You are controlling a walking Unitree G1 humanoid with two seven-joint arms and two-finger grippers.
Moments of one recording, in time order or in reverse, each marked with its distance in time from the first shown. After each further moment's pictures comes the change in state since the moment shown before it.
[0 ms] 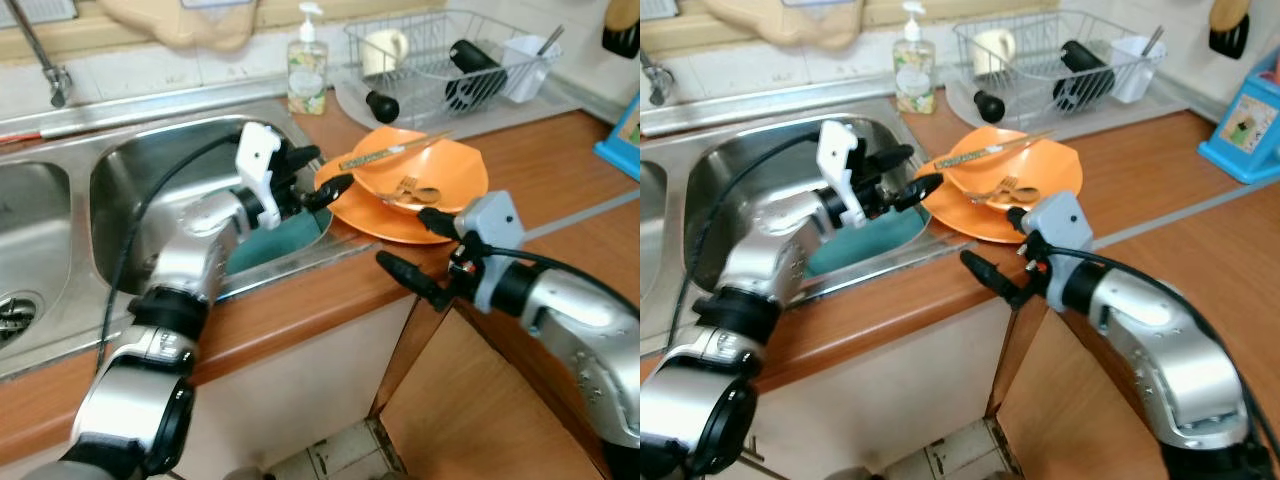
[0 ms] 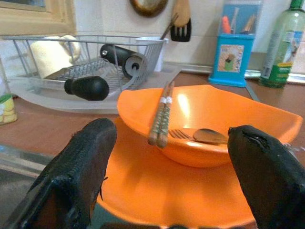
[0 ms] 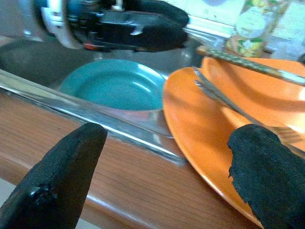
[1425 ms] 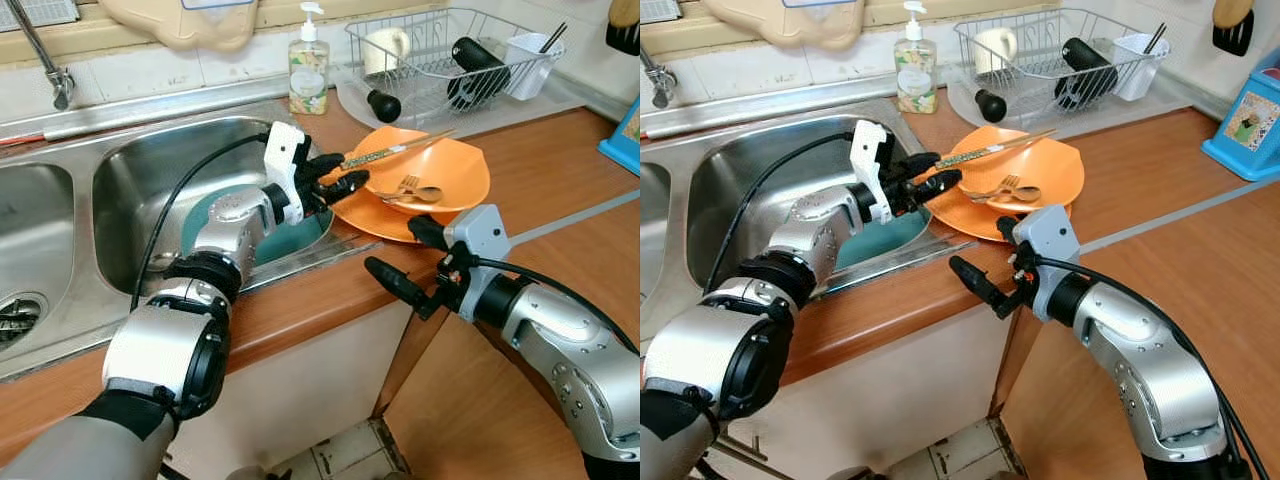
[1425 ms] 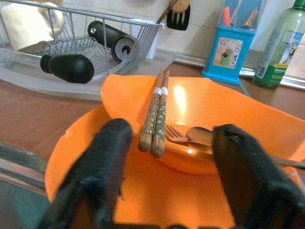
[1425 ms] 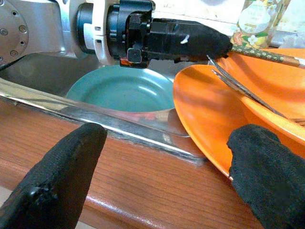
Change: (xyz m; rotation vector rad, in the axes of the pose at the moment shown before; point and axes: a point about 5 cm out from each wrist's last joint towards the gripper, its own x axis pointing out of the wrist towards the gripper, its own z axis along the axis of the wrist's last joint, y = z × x) left arm 0.029 0.001 -0.013 -0.120 0.045 -0.024; right arm 0.003 0.009 -0.009 0.053 -0.032 -0.025
